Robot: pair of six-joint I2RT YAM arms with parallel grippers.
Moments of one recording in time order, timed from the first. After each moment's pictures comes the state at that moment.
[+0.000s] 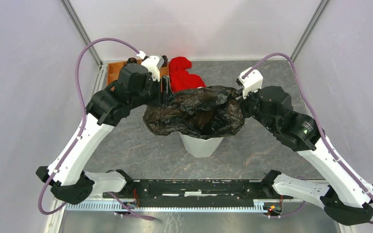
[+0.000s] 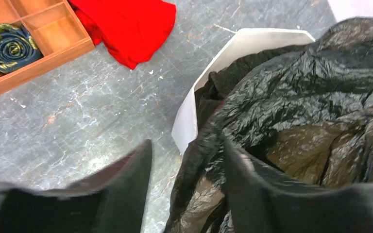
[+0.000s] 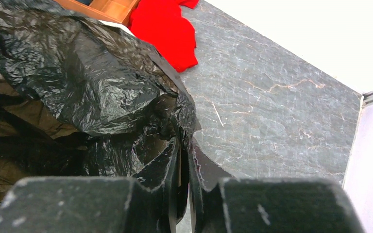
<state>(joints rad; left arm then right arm) -0.67 1.24 1.65 -0.98 -0.07 -0.32 0.77 0.98 1.37 -0.75 0.31 -0.06</state>
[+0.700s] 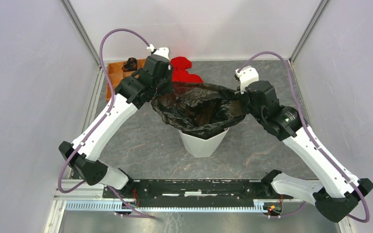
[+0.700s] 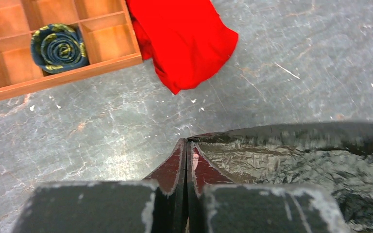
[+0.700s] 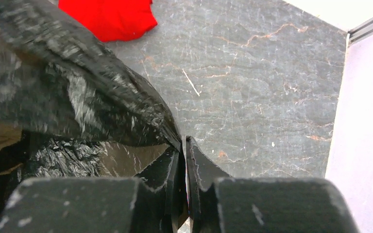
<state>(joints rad) -0.64 1.47 1.68 -0.86 -0.30 -0.40 0.63 1.06 1.27 -0.73 0.38 -0.02</state>
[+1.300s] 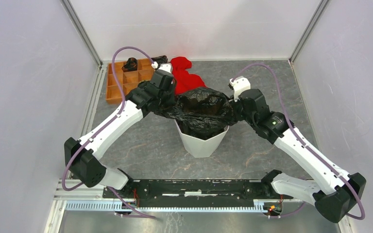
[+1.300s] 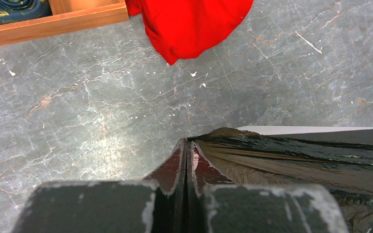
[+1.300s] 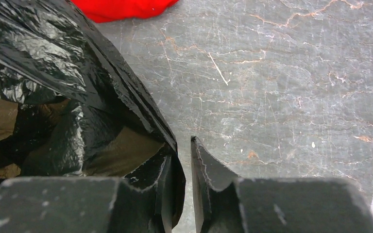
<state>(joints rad) -0.62 1.44 1.37 -0.68 -0.25 -0.48 0.62 1.06 1.04 -0.56 0.30 0.02</state>
